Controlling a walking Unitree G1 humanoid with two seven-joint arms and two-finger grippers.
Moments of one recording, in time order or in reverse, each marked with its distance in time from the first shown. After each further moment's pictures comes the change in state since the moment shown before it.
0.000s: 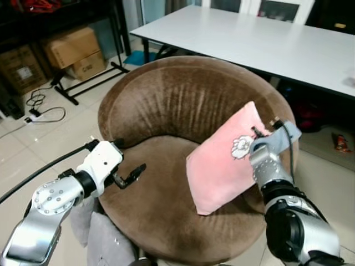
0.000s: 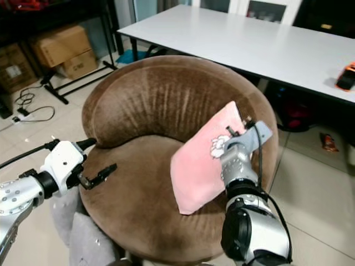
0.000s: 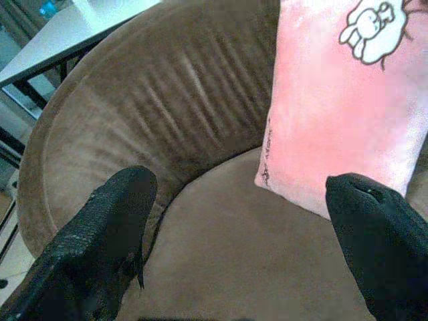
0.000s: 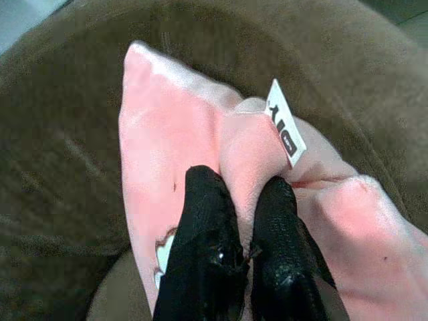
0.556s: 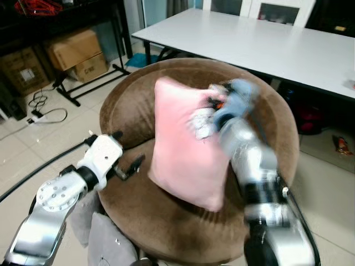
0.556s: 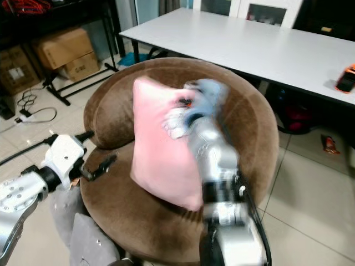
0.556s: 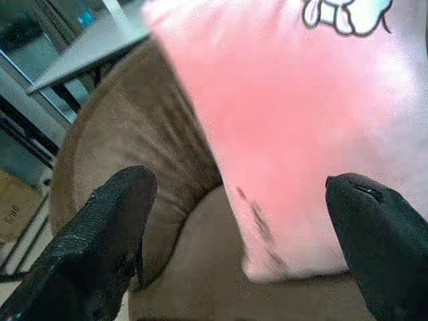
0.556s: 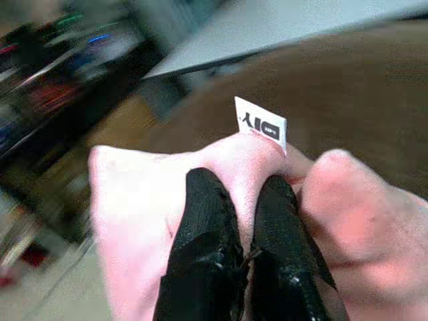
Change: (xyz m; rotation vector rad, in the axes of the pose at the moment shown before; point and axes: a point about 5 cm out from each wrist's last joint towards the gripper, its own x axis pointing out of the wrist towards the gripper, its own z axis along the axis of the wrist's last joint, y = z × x) left arm 0.005 0.004 0.000 -0.001 -0.019 0.078; right arm -0.054 0.102 0.016 -0.114 -0.016 0.449
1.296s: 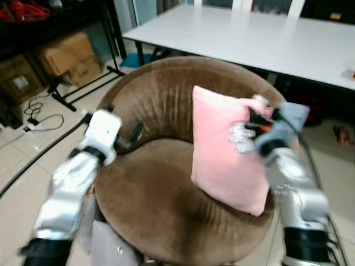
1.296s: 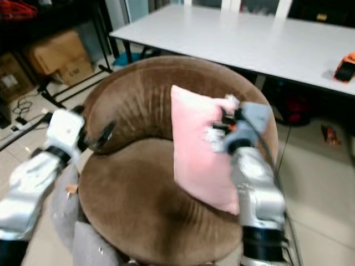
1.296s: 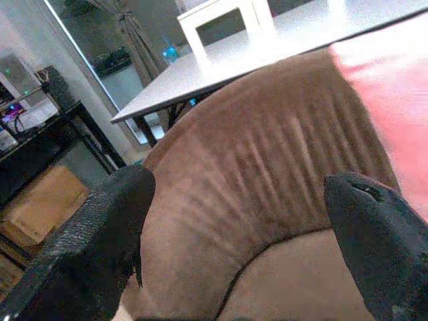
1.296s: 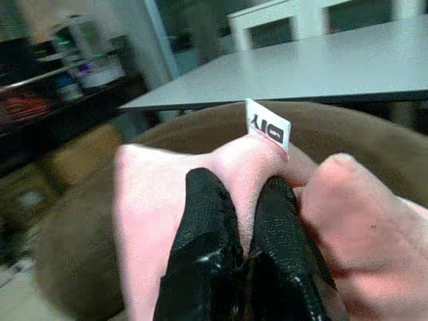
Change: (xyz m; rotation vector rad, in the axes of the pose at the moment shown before) left arm 0.028 0.024 0.017 -0.052 -0.116 0.285; right arm -0.066 -0.041 0.011 -0.345 -0.142 0.193
